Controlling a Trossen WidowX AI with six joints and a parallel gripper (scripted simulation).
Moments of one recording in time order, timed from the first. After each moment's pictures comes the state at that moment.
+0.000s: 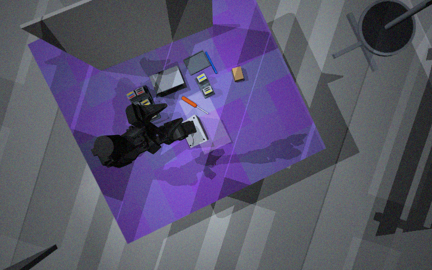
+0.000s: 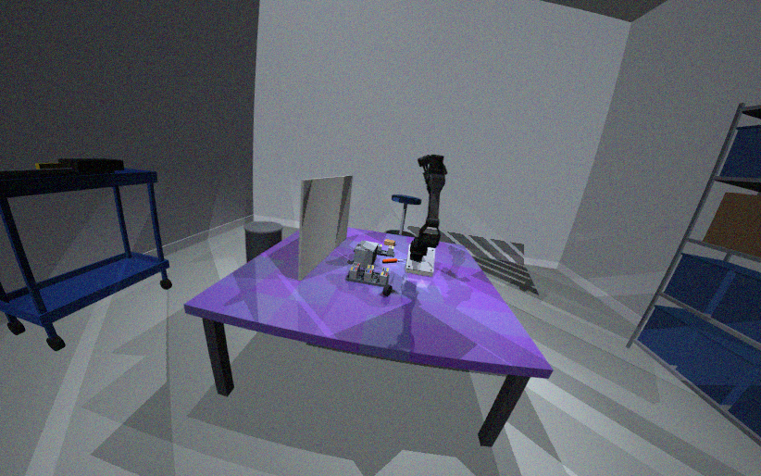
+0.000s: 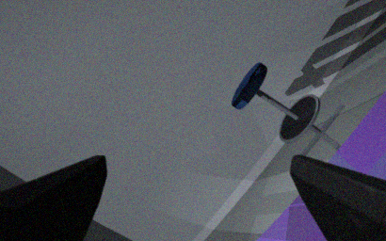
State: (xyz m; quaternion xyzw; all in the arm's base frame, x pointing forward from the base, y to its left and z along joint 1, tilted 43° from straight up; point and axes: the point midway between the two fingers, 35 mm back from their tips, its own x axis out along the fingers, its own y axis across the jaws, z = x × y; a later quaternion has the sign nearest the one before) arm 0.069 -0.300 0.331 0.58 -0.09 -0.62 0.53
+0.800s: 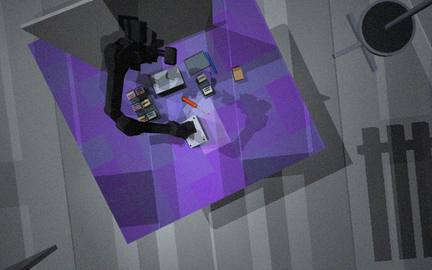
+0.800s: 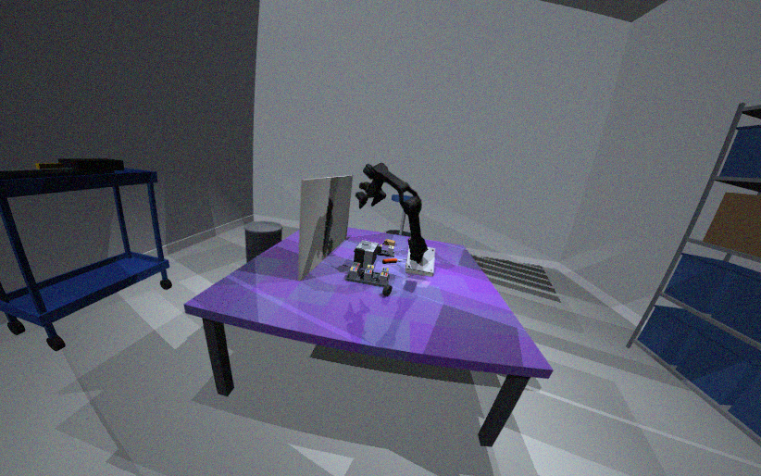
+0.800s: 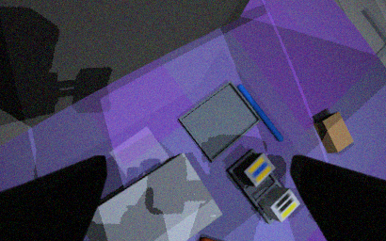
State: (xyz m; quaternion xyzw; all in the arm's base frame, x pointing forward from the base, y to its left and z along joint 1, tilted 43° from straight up) arm 0.341 -0.150 0.161 0.36 0.60 -0.03 0.71
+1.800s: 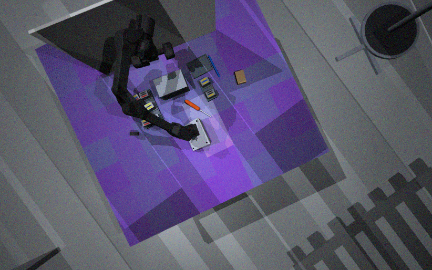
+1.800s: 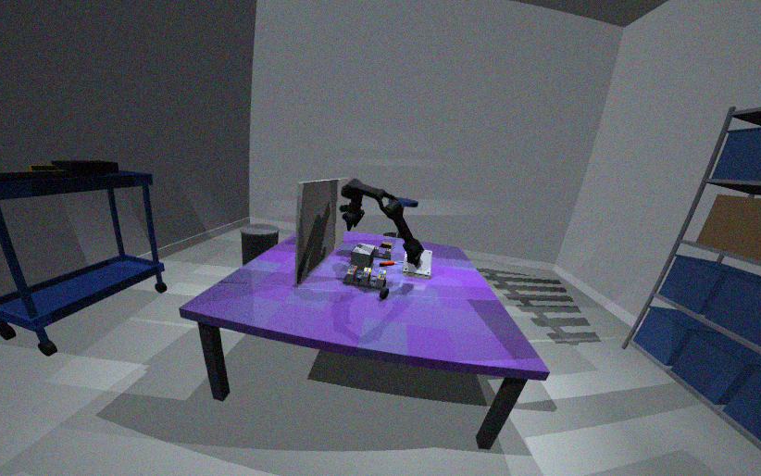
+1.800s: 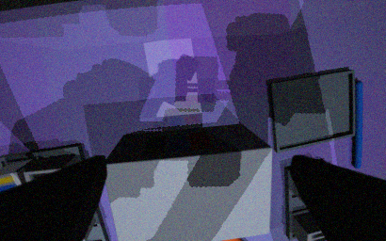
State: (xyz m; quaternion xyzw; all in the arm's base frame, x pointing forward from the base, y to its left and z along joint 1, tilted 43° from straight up) arm 0.376 -0.046 0.116 0.26 0.67 0.24 0.65
